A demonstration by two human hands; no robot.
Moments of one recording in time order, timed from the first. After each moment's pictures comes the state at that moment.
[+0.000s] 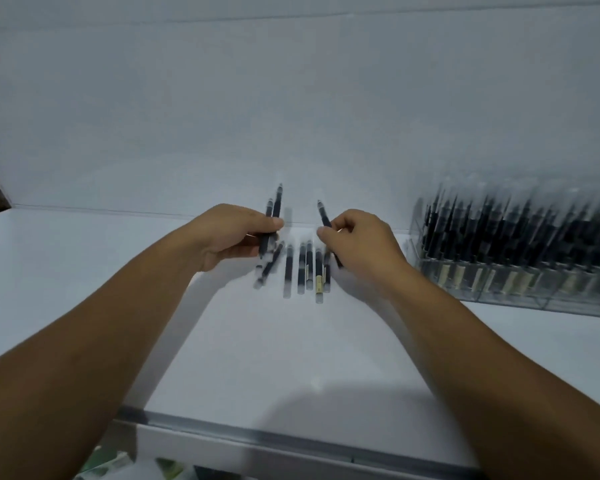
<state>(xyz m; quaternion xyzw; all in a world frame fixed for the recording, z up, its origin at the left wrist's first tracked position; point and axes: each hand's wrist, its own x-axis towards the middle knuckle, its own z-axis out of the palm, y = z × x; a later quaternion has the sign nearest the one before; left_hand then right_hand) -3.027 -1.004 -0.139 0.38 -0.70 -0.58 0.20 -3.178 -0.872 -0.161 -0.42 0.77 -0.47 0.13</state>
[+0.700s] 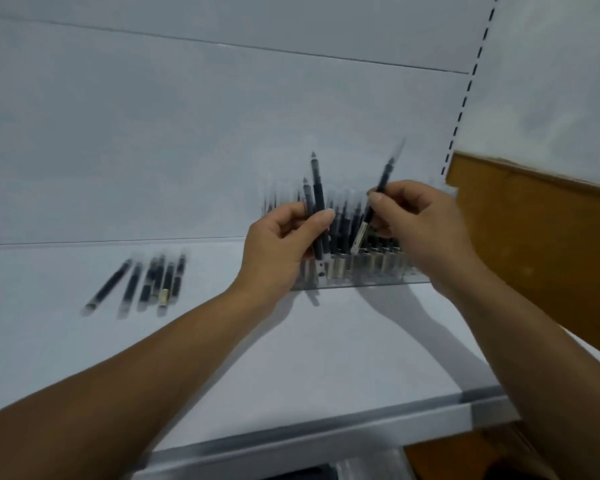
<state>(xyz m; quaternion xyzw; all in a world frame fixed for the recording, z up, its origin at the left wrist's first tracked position) -3.164 -0.802 -0.139 0.07 -0.64 -0.66 0.38 -3.269 -0.670 -0.108 -0.35 0.72 -0.60 -0.07</state>
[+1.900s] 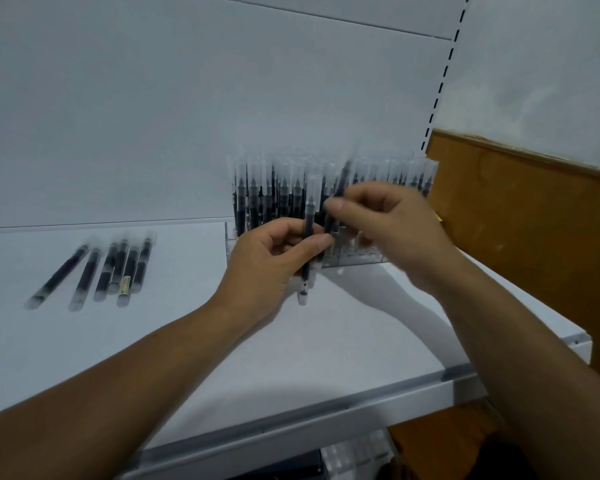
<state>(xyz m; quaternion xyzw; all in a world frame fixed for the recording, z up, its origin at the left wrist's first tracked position) -3.165 -0.791 -0.170 0.02 -0.69 -0.66 0.30 -3.263 -0.660 -0.122 -0.42 0.72 -0.56 0.02</state>
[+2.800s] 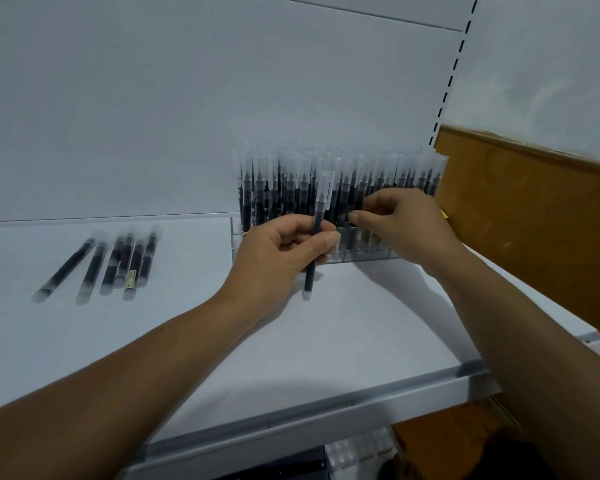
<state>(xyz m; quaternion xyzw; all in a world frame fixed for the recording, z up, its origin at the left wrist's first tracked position) -3.165 -0.793 -0.172 0.04 -0.69 -0.67 0.28 -3.305 -0.666 -0.139 -0.33 0.86 -0.38 -0.09</state>
